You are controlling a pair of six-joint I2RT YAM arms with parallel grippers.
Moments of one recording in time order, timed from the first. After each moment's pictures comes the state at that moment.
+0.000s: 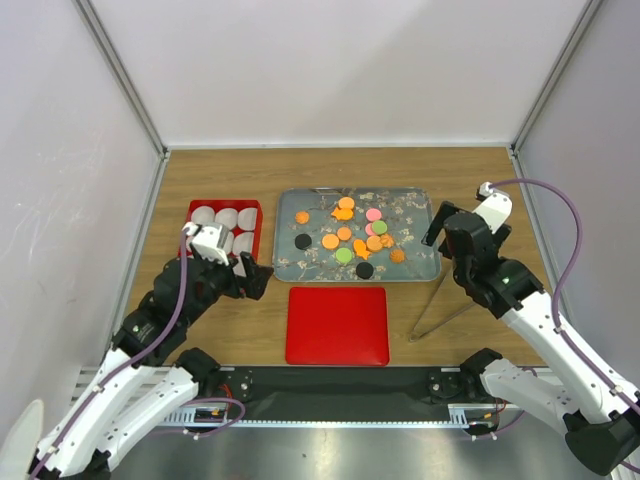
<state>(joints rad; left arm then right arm) -0.59 0.50 0.73 -0.57 -0.10 -0.31 0.55 0.88 0.93 -0.62 0.68 0.63</state>
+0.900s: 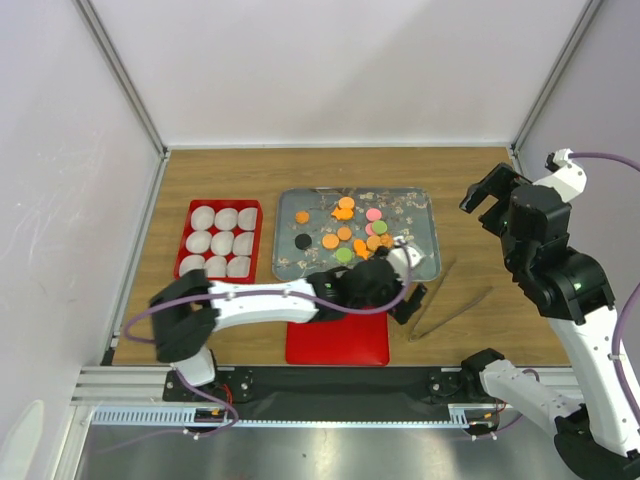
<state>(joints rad) -1.22 1.67 1.12 0.05 -0.15 -0.26 0.42 0.89 1.40 -0.85 0.60 0.62</state>
